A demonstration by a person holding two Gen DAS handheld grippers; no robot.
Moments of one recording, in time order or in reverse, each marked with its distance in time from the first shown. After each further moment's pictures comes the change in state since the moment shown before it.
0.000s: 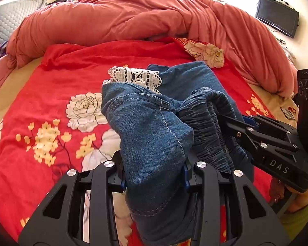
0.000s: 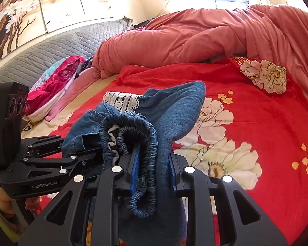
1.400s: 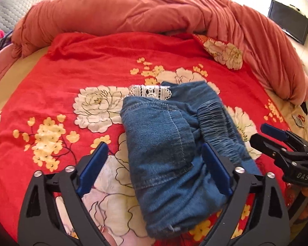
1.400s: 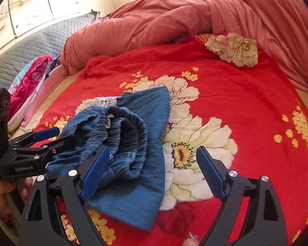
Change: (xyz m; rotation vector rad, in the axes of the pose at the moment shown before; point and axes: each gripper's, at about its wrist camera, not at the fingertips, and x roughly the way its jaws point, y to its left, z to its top) left arm 0.019 0.032 0.001 -0.050 0.009 0.038; right arm 0.002 -0.034 -0.019 0.129 0.075 -0.175
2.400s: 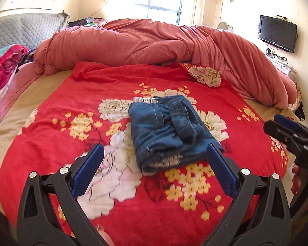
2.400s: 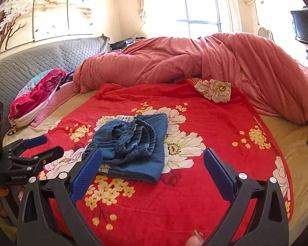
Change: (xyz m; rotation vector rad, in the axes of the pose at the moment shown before) left arm -0.126 -0.034 -0.075 0.014 -0.212 0.043; right arm -0.141 0.038 -0.052 -0.107 -0.239 -0.070
